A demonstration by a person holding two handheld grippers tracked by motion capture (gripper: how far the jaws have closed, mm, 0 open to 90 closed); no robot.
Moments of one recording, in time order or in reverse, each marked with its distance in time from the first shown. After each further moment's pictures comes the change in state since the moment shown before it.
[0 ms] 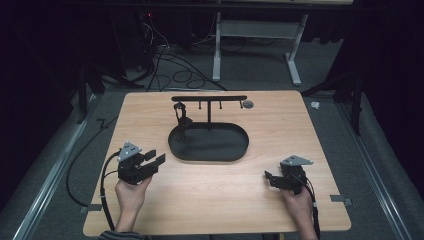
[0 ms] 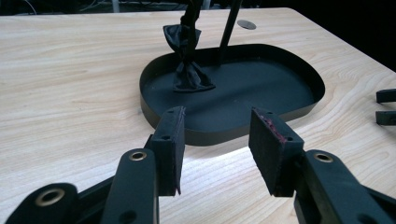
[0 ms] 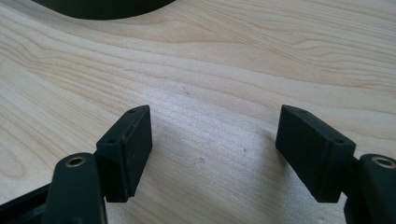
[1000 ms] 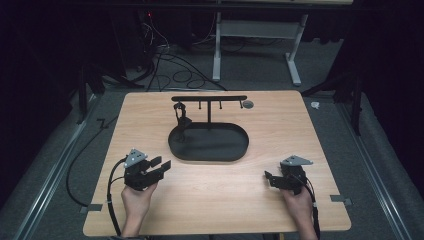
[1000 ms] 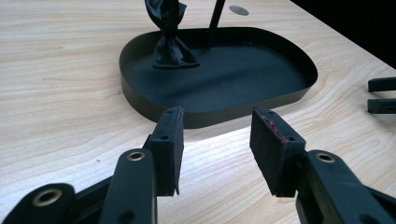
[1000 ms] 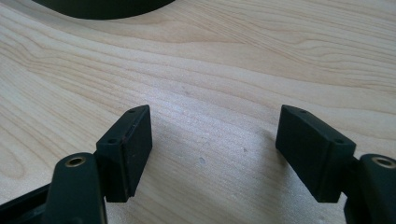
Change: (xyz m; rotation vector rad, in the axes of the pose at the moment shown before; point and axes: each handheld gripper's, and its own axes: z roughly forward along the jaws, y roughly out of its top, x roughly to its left) left arm -0.008 -0.021 0.012 0.023 -0.030 -0.030; right arm 0.000 0.000 0.000 0.000 0.000 0.001
